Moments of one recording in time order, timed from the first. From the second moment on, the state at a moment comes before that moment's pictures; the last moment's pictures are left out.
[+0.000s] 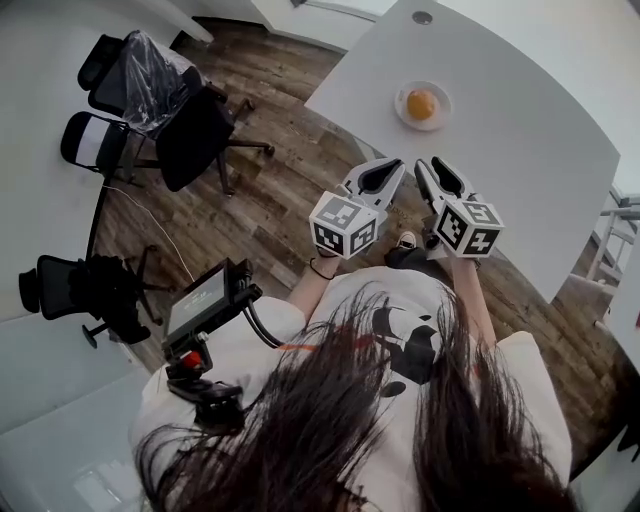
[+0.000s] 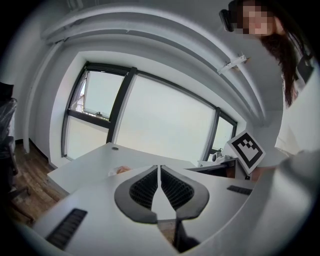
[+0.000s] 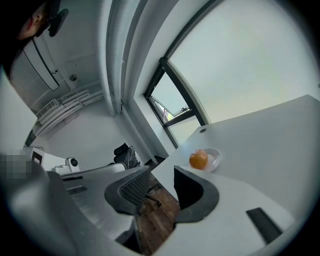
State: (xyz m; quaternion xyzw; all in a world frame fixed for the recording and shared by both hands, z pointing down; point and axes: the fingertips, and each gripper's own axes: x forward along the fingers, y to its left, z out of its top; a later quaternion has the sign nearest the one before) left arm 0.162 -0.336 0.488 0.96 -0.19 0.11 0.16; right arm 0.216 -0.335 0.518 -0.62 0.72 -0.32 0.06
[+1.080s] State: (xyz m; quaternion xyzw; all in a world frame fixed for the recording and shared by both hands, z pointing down) left arm -0.050 -0.132 0.471 0.97 -0.18 0.07 0.17; right arm 0.020 -0.130 0.483 -0.65 0.70 -0.29 0.07
